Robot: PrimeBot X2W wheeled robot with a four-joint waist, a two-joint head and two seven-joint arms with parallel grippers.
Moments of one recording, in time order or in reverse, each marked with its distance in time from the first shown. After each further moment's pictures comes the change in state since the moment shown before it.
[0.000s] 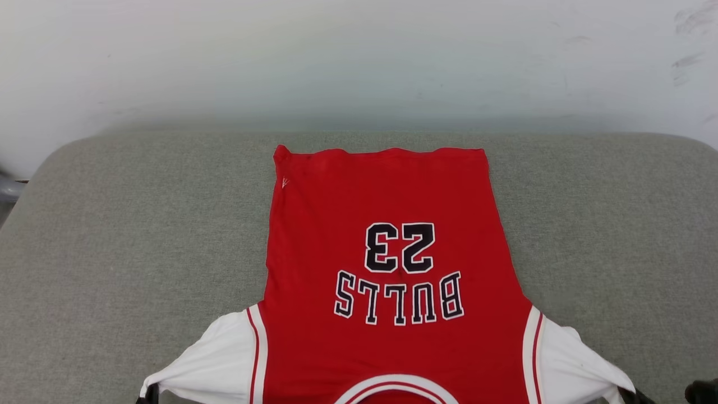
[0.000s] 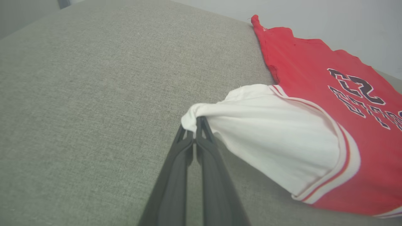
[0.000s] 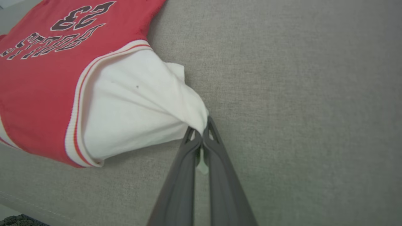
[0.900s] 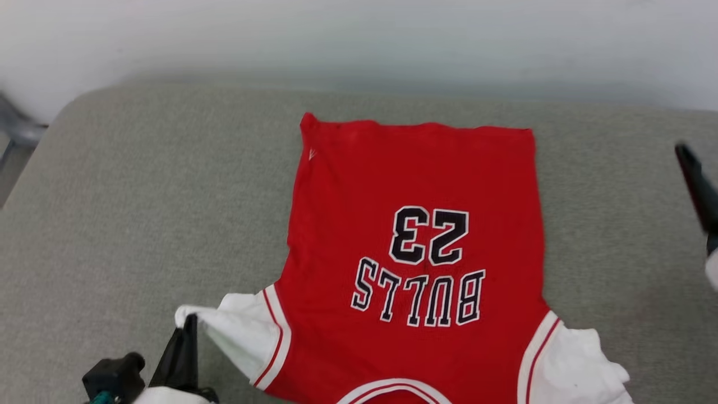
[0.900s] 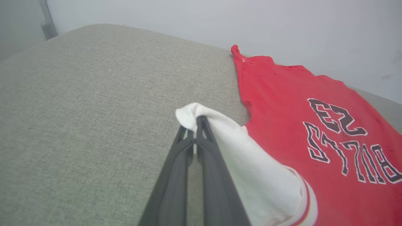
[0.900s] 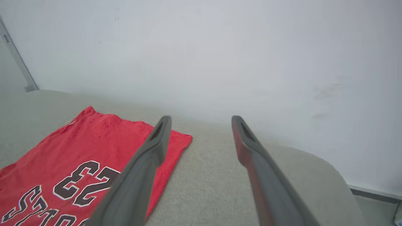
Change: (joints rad) left arm -0.106 -0.112 0.021 -0.070 0.154 -0.077 0.000; right arm -0.413 -0.079 -0.150 -0.279 -0.021 -0.001 0.196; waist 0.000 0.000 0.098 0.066
